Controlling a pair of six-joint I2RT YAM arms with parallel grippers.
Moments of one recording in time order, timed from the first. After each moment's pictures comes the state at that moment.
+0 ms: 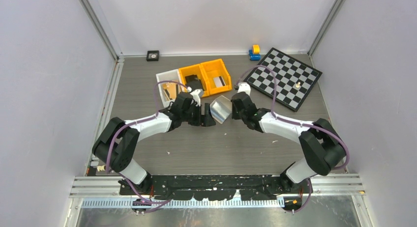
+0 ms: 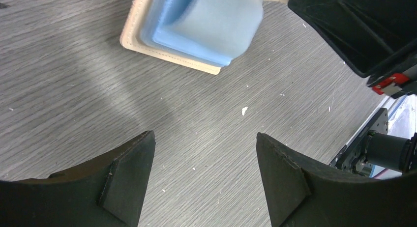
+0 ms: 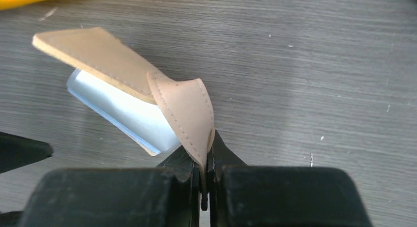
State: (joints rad) left arm -0.60 1.57 0.80 0.06 0.33 -0.50; right arm 0.66 1.54 0.83 -0.01 0.35 0.39
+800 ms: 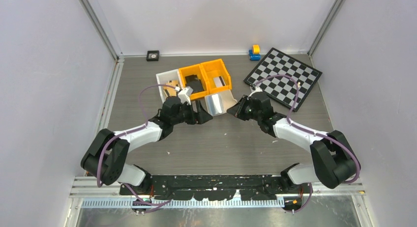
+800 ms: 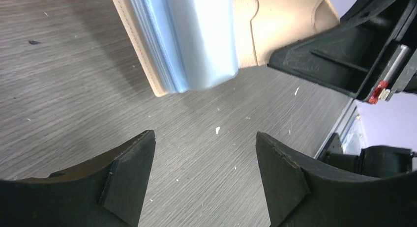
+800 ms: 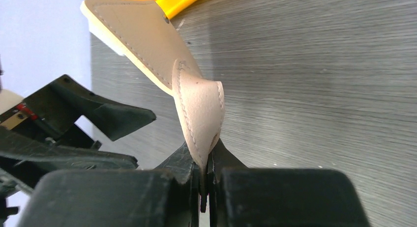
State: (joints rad) left arm -0.54 1.42 0.62 0.34 0.36 -0.61; right arm 0.49 1.36 0.65 0.19 -0.16 0.83
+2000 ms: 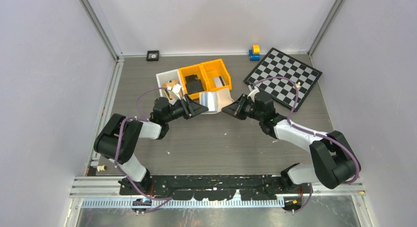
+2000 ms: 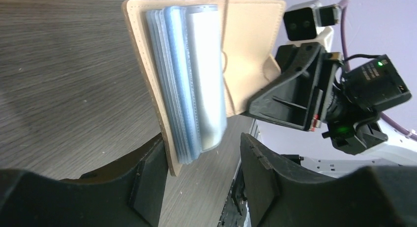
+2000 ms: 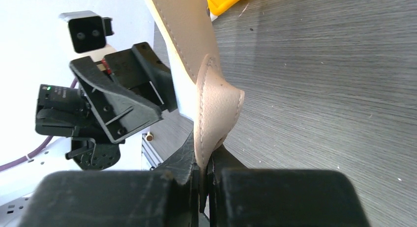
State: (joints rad) left arm -0.37 1.65 0.52 0.99 0.66 -1.02; right arm 0.47 1.35 0.61 0.38 -0.38 0.99
